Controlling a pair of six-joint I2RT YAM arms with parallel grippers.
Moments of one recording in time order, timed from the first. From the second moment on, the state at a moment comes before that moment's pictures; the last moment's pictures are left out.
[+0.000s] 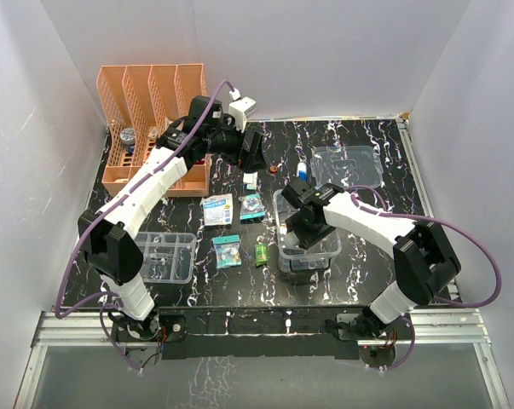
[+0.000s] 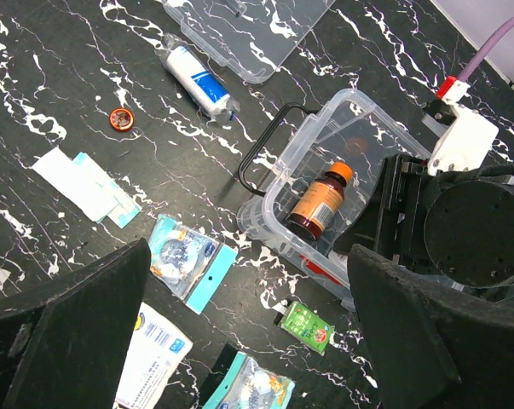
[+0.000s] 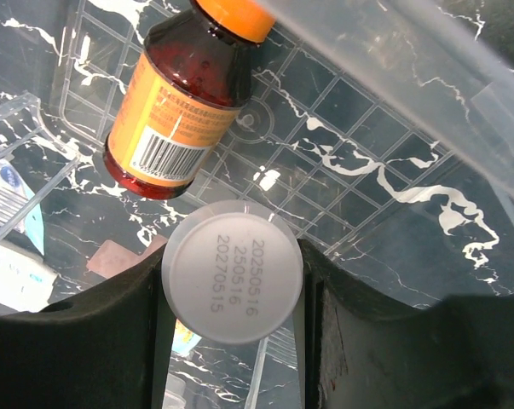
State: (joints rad) left arm -0.49 1.72 1.72 -0.62 0.49 0.01; right arm 0.66 1.55 1.09 -0.93 0.18 1.62
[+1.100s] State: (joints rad) left arm -0.49 1.72 1.70 -0.62 0.49 0.01; right arm 0.66 1.55 1.17 -0.94 0.21 1.59
